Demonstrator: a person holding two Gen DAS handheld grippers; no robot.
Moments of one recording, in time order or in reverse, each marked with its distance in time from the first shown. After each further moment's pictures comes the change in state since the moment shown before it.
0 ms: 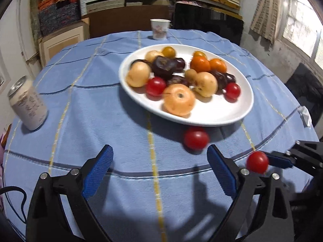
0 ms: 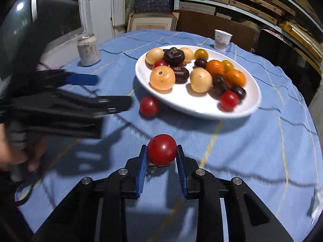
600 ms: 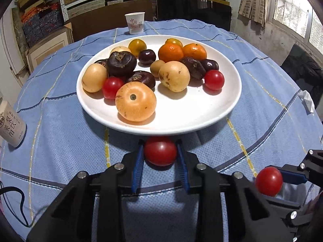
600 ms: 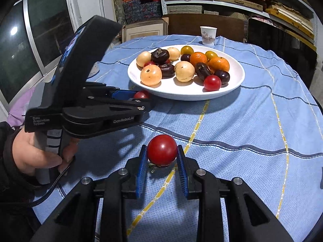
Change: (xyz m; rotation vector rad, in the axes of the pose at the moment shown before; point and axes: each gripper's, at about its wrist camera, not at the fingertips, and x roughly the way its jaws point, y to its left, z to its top) left arm 0.029 -0.044 0.011 0.093 0.030 0.001; right arm -0.016 -0.025 -0.023 0.129 -0.042 0.062
